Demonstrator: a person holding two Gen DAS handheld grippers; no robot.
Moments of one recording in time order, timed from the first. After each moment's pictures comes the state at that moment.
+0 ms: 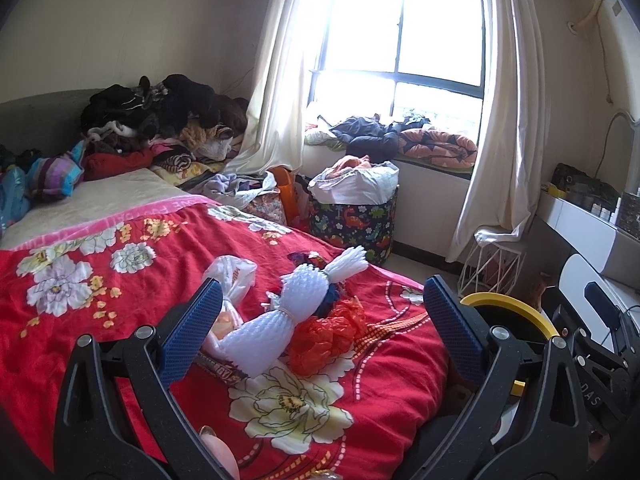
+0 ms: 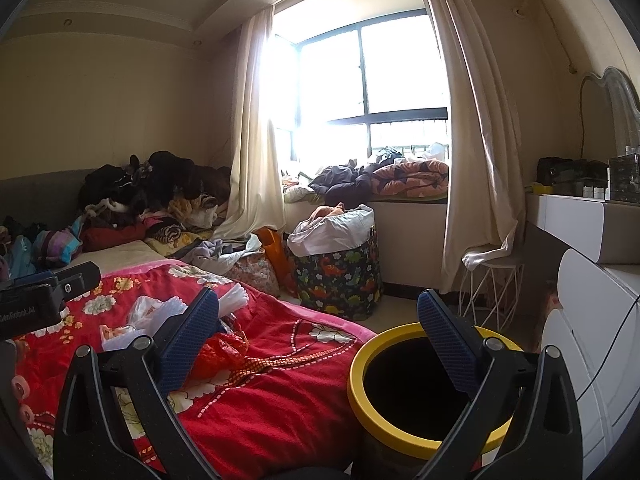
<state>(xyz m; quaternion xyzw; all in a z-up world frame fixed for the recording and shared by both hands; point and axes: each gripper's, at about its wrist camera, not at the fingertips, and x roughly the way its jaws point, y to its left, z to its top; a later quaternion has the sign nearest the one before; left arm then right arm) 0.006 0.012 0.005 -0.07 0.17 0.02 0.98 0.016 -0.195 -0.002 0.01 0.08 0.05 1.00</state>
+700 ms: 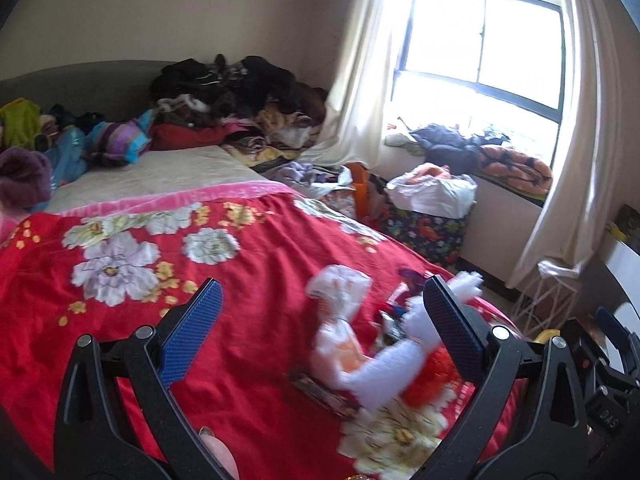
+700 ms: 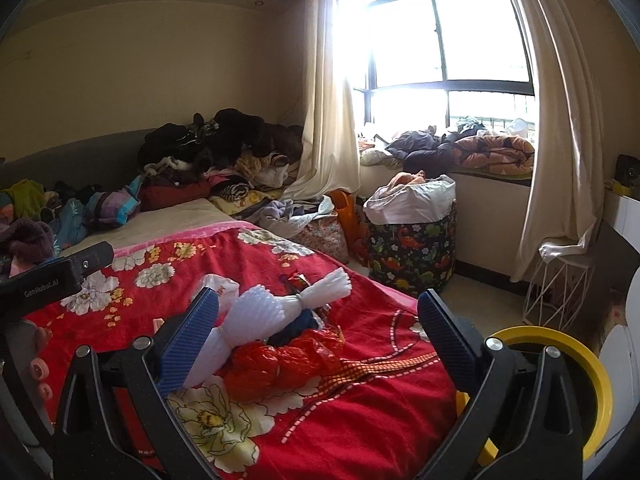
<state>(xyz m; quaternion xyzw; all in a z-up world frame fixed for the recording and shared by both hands) 0.029 0.121 -0.004 -0.13 0.18 0.15 0.96 0.083 -0.102 0.005 -0.02 0.16 0.19 0.97</state>
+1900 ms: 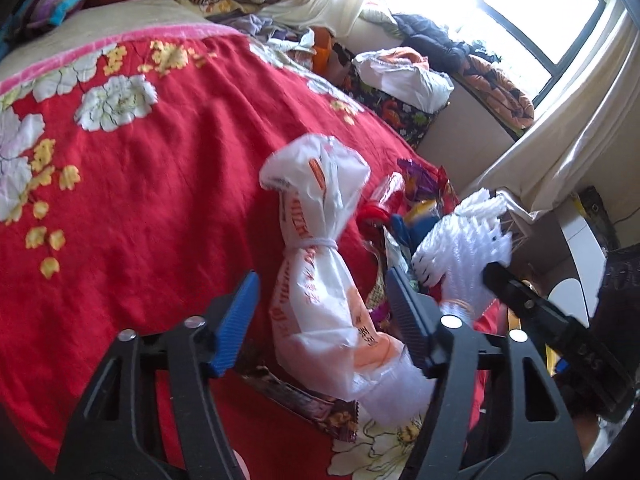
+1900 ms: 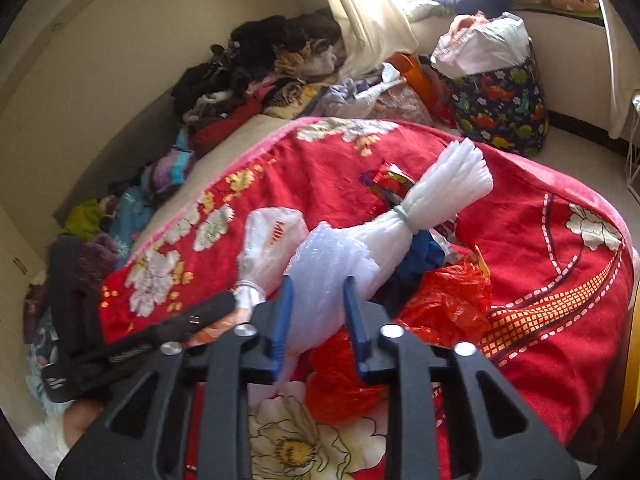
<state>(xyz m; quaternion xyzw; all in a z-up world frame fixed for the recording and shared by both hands) 0.141 0.155 -0.095 -0.24 0.40 0.00 0.88 0.198 -0.056 -0.050 0.11 0.39 0.33 0.85</state>
